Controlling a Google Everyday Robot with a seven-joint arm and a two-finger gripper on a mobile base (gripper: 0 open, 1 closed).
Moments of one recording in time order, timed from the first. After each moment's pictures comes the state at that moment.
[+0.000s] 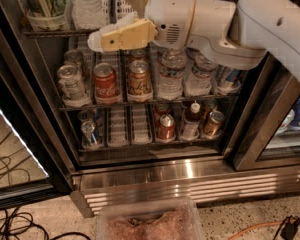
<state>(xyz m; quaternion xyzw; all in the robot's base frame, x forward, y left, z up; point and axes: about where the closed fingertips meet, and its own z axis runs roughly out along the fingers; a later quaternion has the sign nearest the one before) 0.533 0.071 1.081 -0.47 0.48 0.43 0.60</state>
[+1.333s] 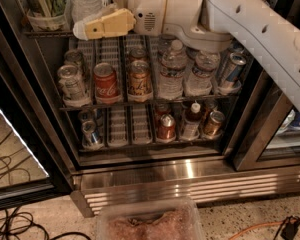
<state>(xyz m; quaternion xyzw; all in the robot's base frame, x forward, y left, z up) 0.584 0.109 1.075 -0.49 0.47 0.44 0.59</state>
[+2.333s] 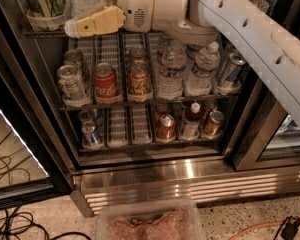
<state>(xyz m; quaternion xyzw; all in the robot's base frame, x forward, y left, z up) 0.594 0.134 1.071 -0.50 0.46 0.46 0.57</state>
